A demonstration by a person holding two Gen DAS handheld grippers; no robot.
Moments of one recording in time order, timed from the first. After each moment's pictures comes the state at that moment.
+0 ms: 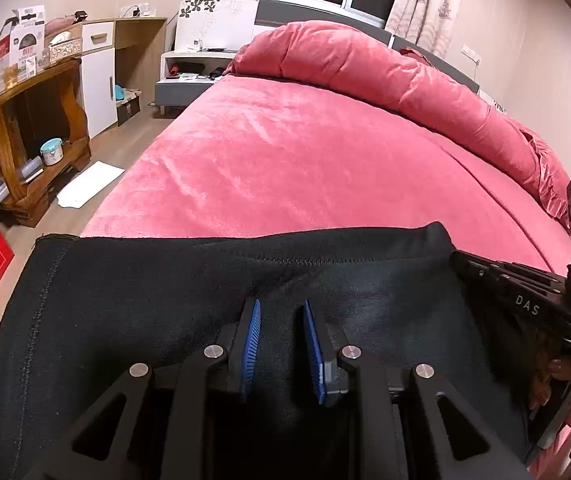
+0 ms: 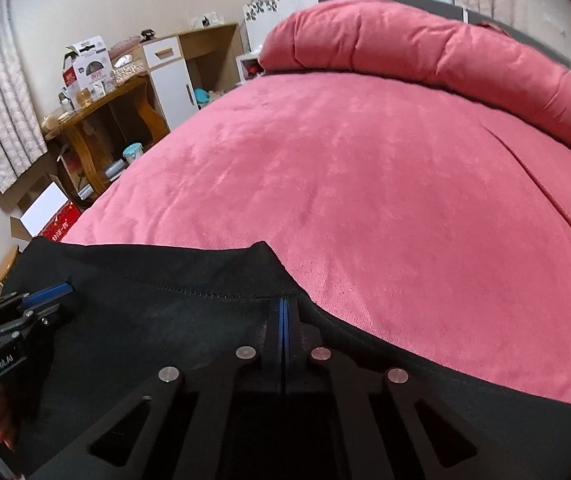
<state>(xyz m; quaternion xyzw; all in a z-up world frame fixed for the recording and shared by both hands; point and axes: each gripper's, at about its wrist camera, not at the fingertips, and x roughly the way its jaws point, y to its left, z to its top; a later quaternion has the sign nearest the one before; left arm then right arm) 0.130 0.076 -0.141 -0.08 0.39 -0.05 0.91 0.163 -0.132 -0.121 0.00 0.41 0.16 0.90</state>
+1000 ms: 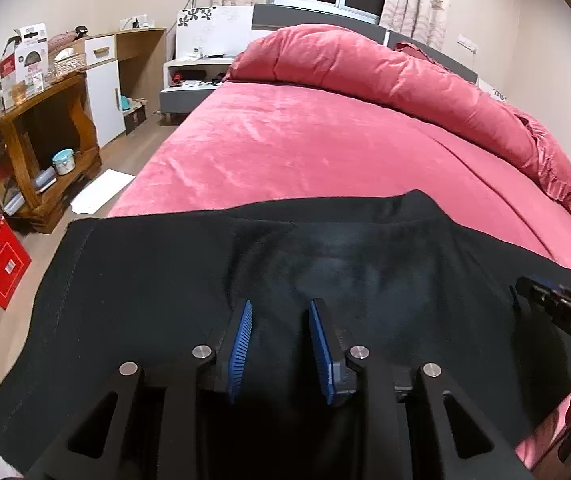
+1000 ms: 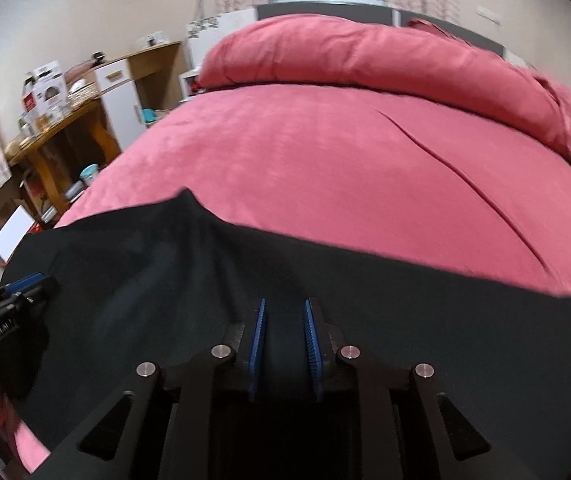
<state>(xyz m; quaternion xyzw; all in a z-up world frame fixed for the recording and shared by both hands) 0.080 0.057 -0.119 -0.06 0.40 -0.04 0.92 0.060 -0.207 -0.091 0.03 0.42 0.04 0.91</state>
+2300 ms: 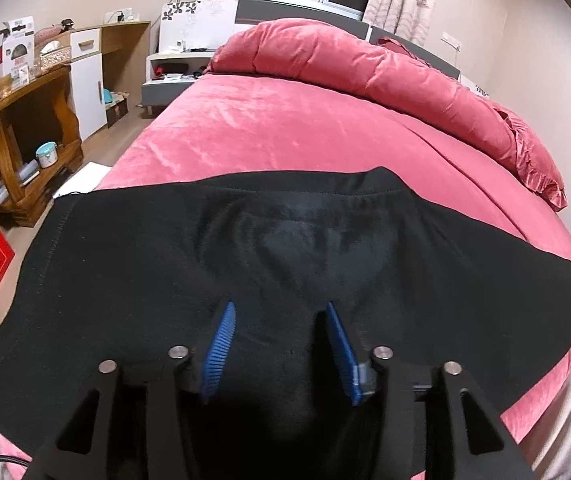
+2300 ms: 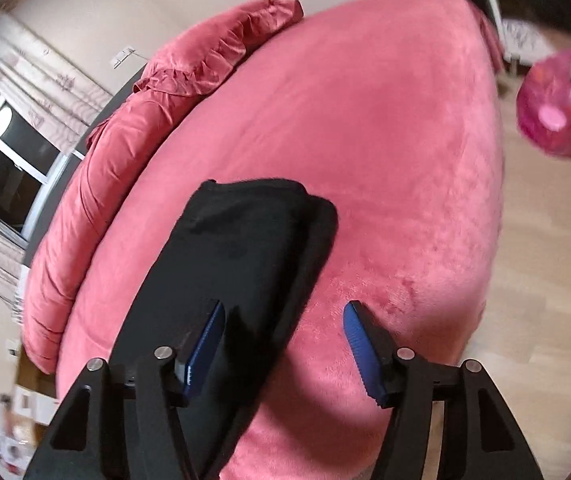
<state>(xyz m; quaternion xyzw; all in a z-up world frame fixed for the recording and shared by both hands) 0.057 0.046 -0.122 -0.07 0.40 -0.08 0.91 -0.156 -0.586 -0.106 0.46 0.26 -0.28 0.80</state>
